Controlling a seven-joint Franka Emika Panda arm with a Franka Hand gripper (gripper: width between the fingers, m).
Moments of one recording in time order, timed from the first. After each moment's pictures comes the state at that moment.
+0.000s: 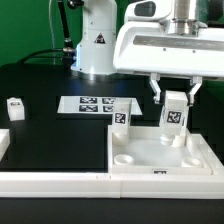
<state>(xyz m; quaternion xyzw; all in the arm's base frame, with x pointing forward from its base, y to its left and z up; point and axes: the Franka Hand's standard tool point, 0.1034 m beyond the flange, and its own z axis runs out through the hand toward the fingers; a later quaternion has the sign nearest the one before) 0.642 0.075 0.125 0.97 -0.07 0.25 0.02</state>
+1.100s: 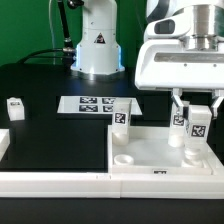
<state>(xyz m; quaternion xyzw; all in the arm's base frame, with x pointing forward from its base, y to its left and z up) 0.648 0.103 0.101 0.96 -0.08 0.26 0.01</state>
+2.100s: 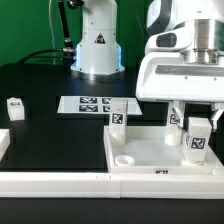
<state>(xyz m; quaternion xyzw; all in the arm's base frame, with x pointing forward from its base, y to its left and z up) 0.649 0.108 0.082 0.96 -0.07 0.26 0.02</state>
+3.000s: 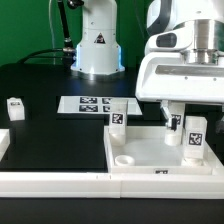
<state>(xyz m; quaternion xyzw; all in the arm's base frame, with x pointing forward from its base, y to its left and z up) 0.649 0.107 0.081 0.96 -0.06 0.26 0.02</state>
